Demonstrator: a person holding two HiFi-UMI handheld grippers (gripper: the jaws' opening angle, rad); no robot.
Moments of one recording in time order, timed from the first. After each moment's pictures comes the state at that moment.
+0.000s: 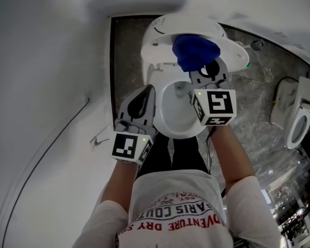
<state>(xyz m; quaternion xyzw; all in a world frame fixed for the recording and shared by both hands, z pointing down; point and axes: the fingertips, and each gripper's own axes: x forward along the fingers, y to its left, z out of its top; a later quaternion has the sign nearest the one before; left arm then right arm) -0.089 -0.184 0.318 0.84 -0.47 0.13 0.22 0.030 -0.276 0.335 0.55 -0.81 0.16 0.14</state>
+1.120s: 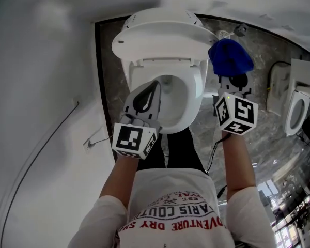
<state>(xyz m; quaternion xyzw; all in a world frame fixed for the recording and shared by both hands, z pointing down) 0.015 -0.155 0.326 0.87 -0.41 0.15 0.23 0.224 -0.201 0.323 0.68 -0.69 0.17 0.18</state>
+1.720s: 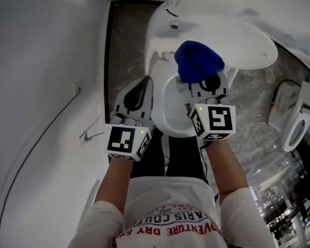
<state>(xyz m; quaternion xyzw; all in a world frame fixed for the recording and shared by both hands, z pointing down) -0.130 -0.169 0.394 0.82 -0.49 0.15 0.25 -0.010 -0.217 0.404 0.55 -0.80 0.20 0.15</state>
